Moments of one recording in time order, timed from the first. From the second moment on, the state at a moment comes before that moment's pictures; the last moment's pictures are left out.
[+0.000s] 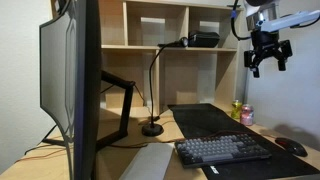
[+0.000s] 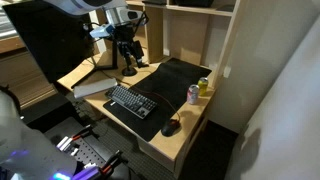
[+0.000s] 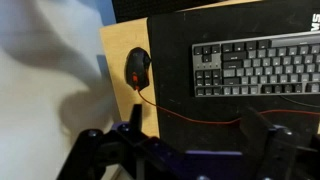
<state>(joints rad) -0.11 -0.36 0.08 -2.37 -0.28 2.00 0.23</state>
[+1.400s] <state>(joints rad) 0.03 0.20 0.10 -2.26 0.29 2.34 0.05</state>
